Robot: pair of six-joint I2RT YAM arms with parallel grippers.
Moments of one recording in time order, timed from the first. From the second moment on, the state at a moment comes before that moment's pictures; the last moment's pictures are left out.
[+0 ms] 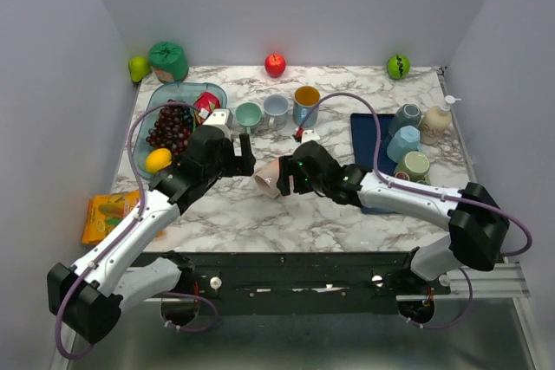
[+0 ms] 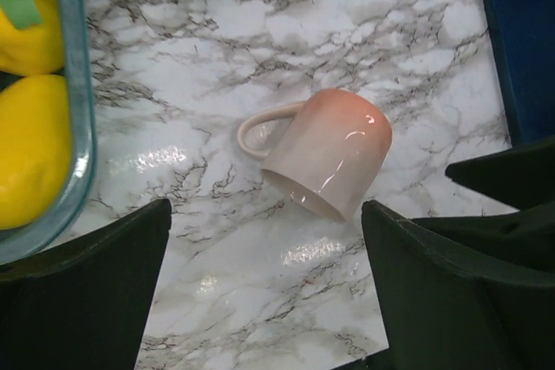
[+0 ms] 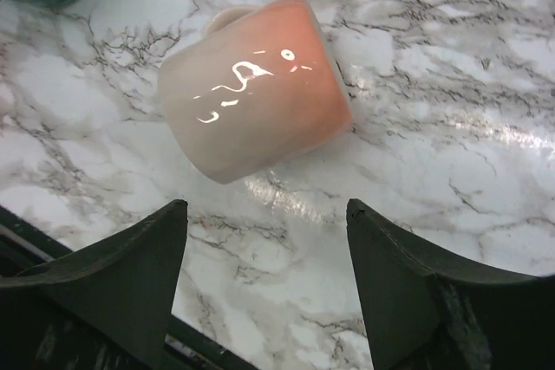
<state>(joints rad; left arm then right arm) -0.55 1.02 0.88 -0.46 -0.11 -0.42 0.93 1.47 0.98 -0.23 0.20 0.57</state>
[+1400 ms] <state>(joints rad) -0.54 0.83 1.00 -0.57 -0.25 -0.39 1.18 2.06 1.36 -0.30 1.08 0.45</state>
